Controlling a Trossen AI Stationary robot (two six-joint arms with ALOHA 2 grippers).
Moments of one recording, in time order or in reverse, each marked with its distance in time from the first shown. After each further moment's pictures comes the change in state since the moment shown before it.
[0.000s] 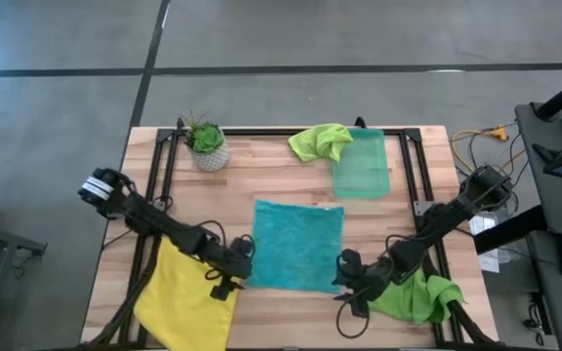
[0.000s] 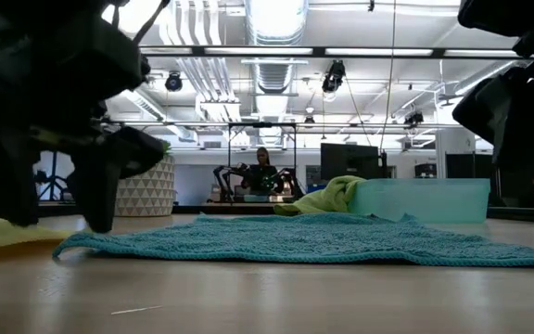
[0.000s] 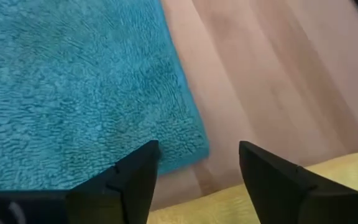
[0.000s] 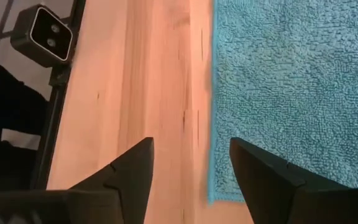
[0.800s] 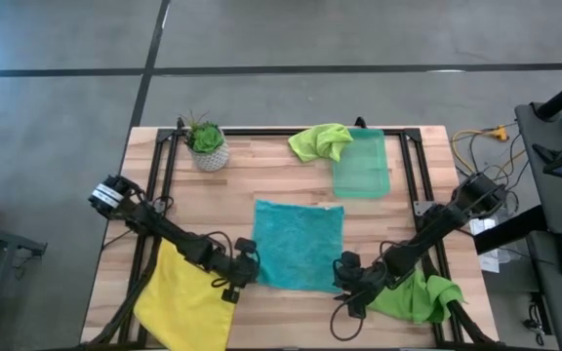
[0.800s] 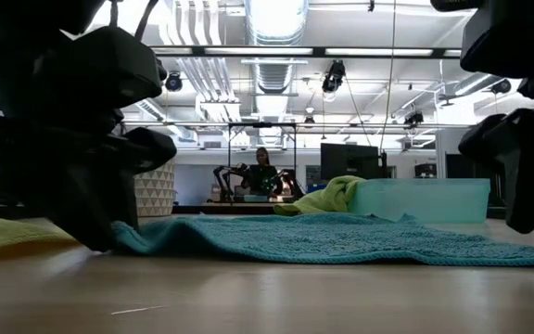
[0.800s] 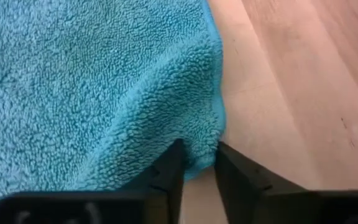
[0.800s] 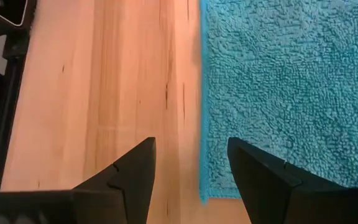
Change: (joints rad) left arm -0.059 0.112 0.071 -0.026 -0.224 -0.058; right arm 0.001 0.100 0.000 0.010 -0.004 0.030
